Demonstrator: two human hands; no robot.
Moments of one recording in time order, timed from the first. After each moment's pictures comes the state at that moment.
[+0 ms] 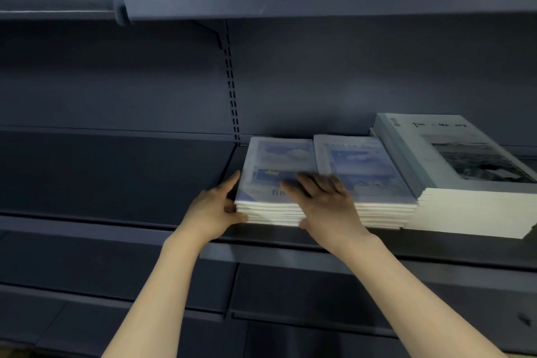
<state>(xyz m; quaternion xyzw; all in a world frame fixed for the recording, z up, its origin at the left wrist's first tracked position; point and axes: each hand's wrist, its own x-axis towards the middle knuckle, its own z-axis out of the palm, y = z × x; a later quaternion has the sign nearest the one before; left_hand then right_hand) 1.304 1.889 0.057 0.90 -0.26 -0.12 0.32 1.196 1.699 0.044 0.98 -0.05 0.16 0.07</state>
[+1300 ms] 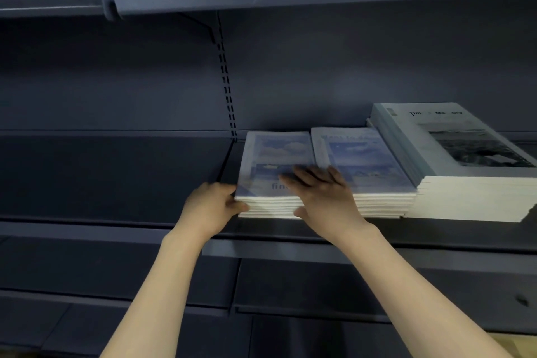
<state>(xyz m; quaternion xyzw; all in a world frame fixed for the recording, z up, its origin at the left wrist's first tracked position) 1.302 1.890 0.064 0.92 -0.30 -0.05 0.24 1.194 1.705 0.058 0.99 -0.07 0.08 0.03</state>
